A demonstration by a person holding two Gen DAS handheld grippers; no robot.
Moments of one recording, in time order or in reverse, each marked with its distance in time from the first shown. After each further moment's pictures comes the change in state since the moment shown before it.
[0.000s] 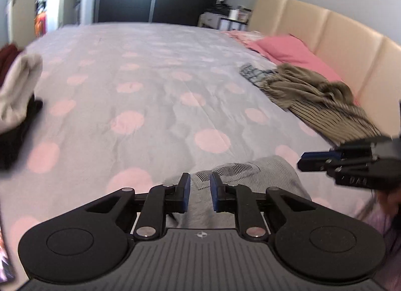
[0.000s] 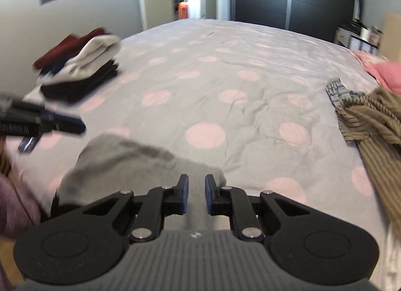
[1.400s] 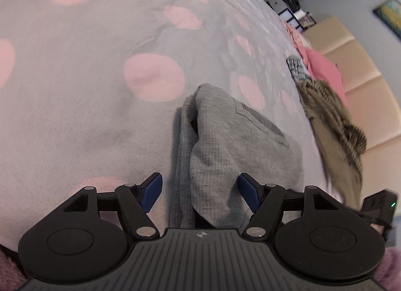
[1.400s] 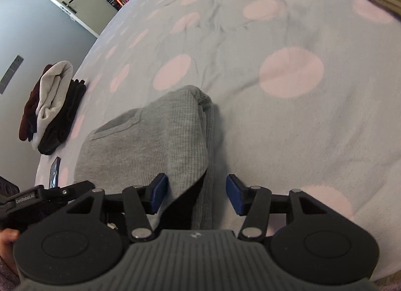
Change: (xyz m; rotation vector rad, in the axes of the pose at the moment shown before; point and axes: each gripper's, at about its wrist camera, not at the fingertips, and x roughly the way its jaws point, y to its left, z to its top) left arm 0.039 0.076 -0.066 -0.587 0.205 -0.136; right arm 0.045 -0.060 -0.064 0.592 0.224 0.182
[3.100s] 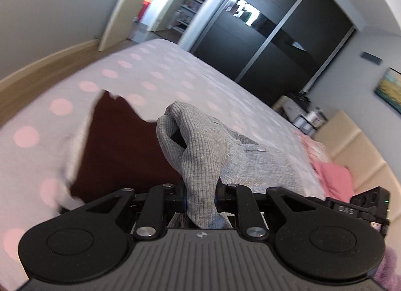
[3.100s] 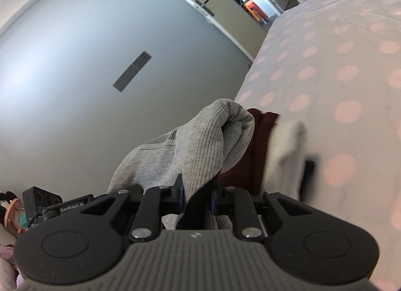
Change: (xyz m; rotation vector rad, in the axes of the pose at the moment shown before) left arm -0.290 0.086 0.275 0.069 -0.462 0.139; right arm 0.112 0.432 0.171 -0.223 -0.031 0.571
